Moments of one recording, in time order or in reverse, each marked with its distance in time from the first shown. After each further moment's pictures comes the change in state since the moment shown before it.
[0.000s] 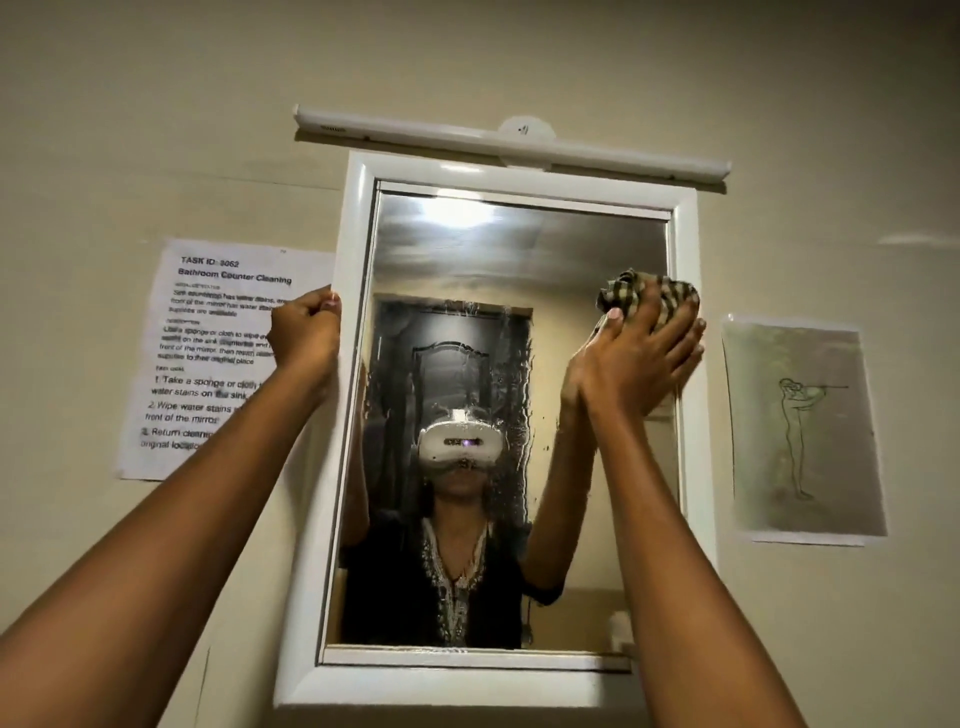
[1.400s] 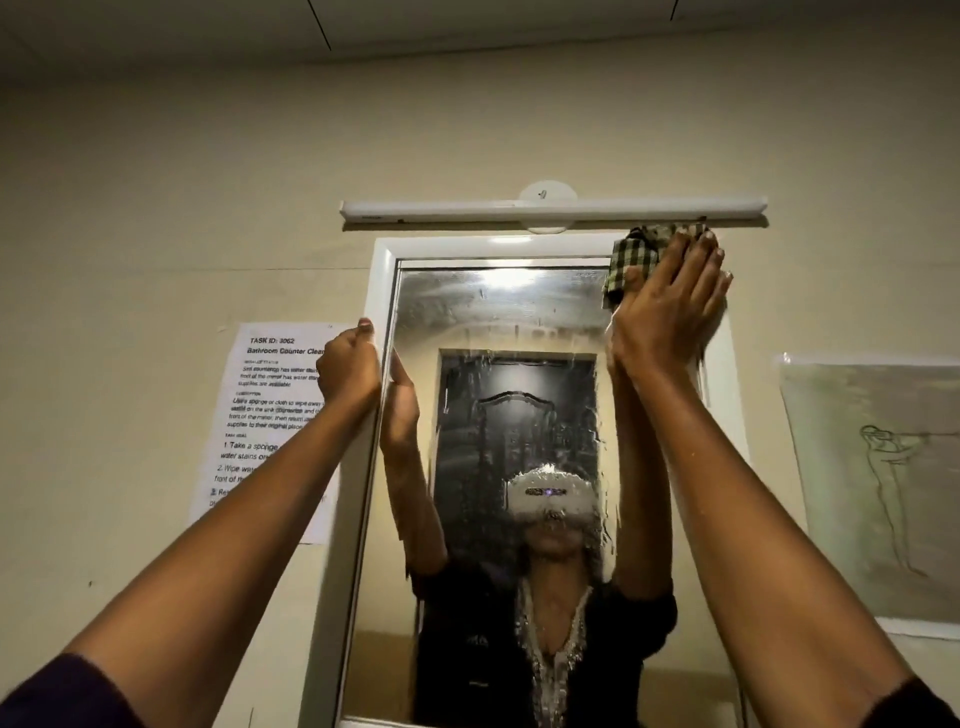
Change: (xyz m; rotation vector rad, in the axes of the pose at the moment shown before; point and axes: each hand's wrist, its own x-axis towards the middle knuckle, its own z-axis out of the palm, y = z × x) left_hand 0.001 0.036 0.026 0.282 0.113 0.125; right_hand 0.100 -0.027 0.018 0.106 0.068 -0.272
